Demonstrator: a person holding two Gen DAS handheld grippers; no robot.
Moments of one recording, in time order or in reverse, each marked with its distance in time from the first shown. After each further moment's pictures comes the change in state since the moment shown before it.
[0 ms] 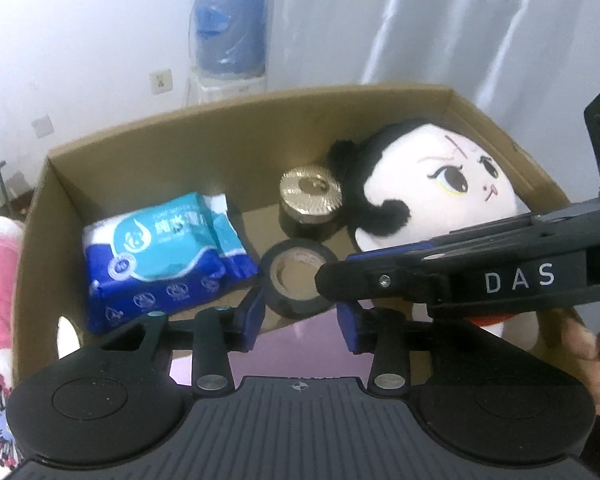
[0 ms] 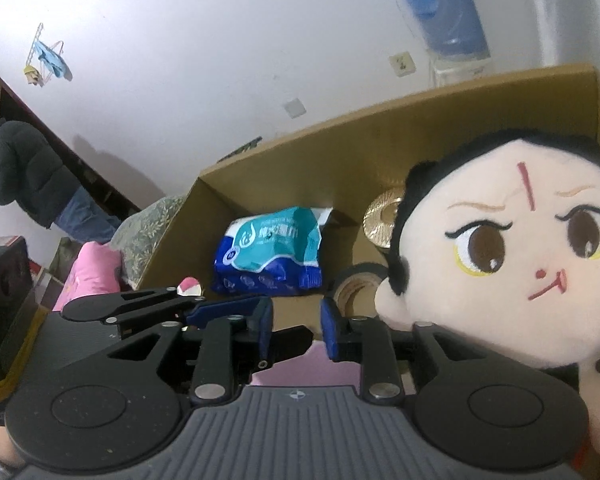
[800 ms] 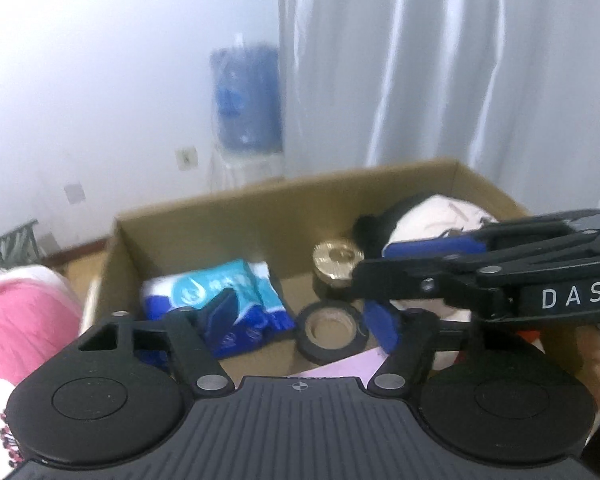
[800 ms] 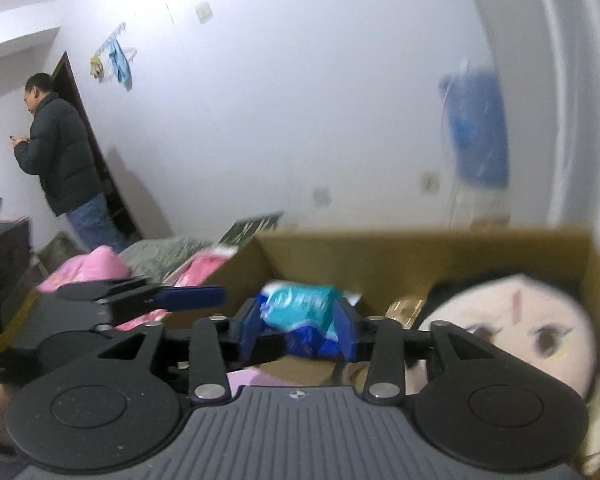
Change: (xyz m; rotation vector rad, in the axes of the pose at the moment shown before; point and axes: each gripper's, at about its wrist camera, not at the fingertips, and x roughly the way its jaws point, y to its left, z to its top) left arm -0.042 -0.004 -0.017 0.030 -0.275 0.084; right arm -0.048 0.053 -0.022 -0.312 -0.311 -0.042
